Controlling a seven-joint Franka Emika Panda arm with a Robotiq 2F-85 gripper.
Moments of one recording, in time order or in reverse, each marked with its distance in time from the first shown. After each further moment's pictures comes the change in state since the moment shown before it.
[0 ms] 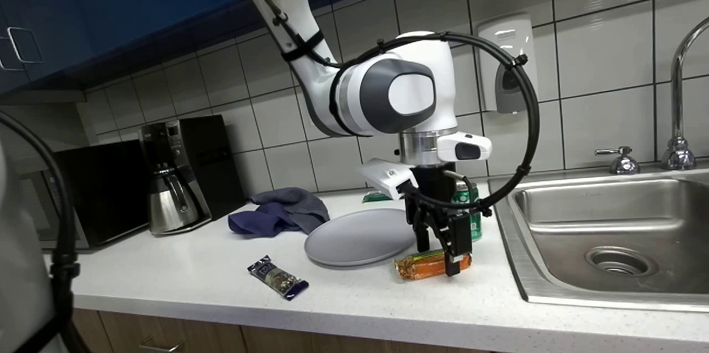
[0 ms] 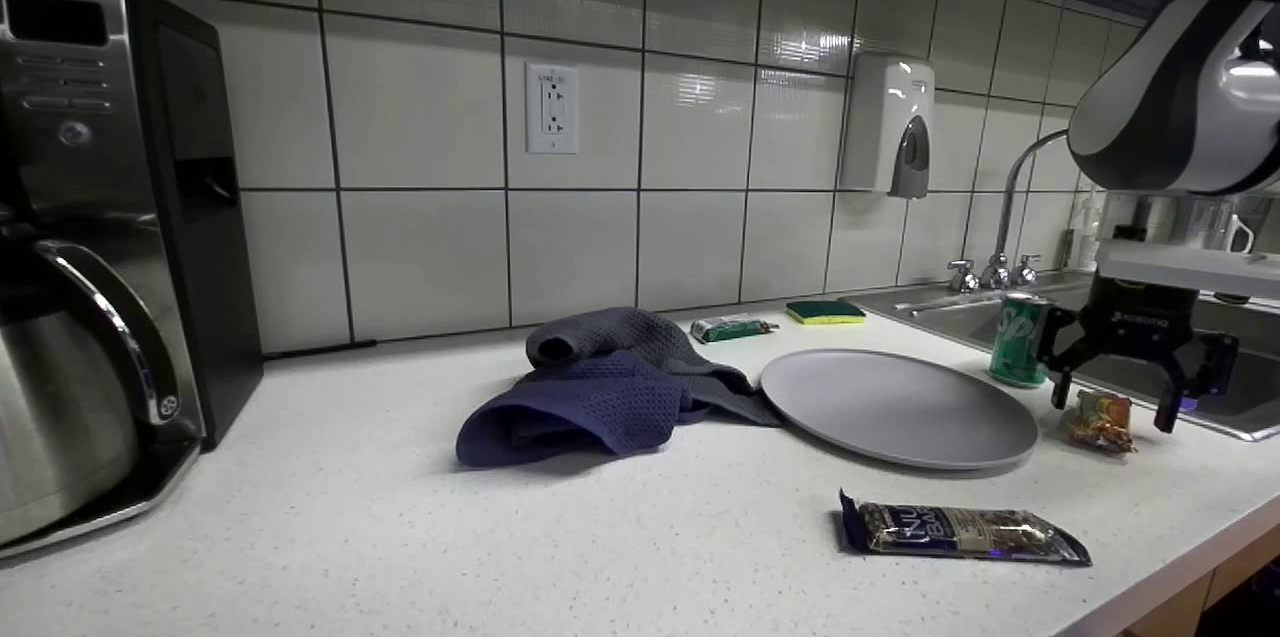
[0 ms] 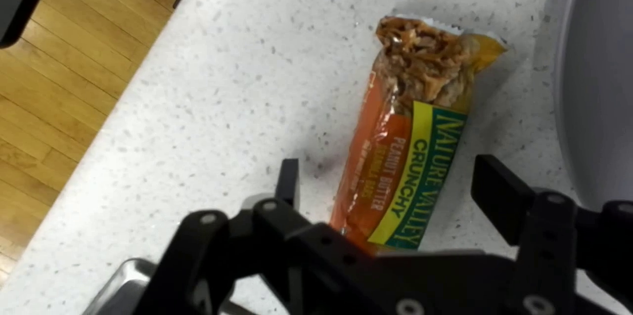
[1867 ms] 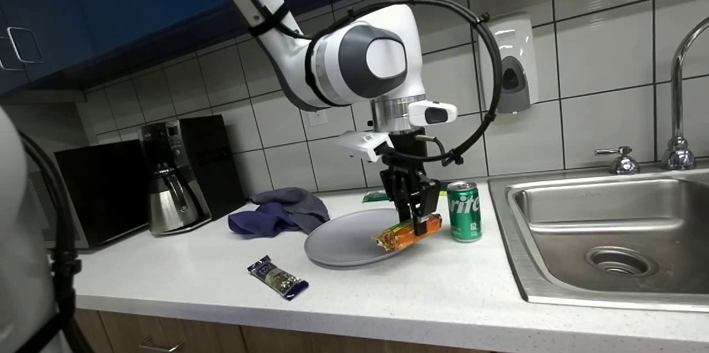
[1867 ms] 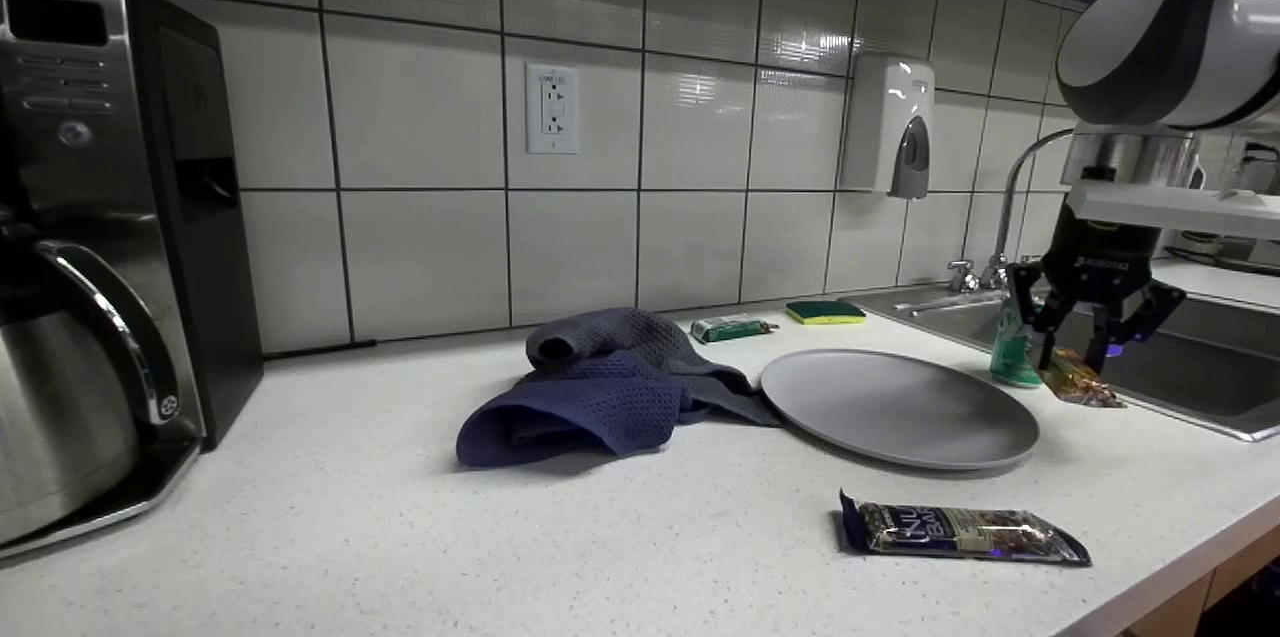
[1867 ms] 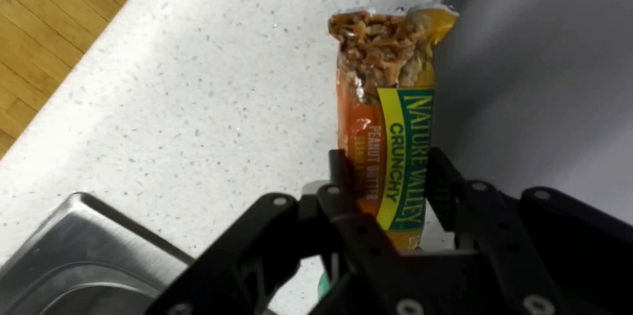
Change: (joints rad) arm 0.055 -0.131 0.033 0.000 -0.086 -0.069 0.039
